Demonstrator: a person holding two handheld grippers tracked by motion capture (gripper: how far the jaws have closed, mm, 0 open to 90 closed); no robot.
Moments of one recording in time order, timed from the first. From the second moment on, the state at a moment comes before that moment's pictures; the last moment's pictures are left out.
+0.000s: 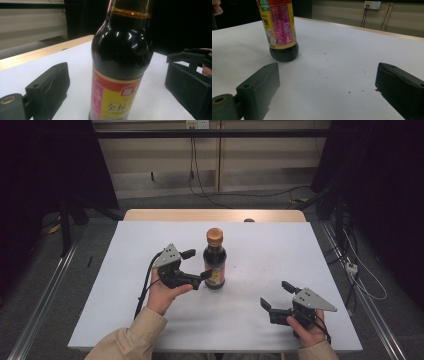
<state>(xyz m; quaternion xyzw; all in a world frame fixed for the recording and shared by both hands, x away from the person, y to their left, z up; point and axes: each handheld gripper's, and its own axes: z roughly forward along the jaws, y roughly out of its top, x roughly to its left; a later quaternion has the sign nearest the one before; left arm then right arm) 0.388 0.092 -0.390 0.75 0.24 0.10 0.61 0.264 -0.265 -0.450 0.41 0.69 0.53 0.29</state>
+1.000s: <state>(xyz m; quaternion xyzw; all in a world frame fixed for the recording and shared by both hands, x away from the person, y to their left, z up) 0.401 0.049 -0.405 0.77 0.23 0.12 0.59 0.264 -0.268 -0.449 0.41 0.68 0.53 0.29</state>
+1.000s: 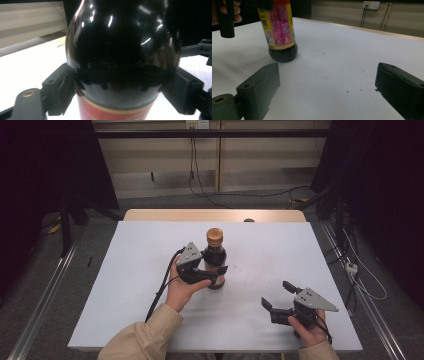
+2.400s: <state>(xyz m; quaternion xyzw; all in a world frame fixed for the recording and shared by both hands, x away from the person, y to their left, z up) 0.425 0.038 -0.407 0.77 0.20 0.16 0.59 0.264 -0.273 -0.449 0.41 0.68 0.54 0.28</state>
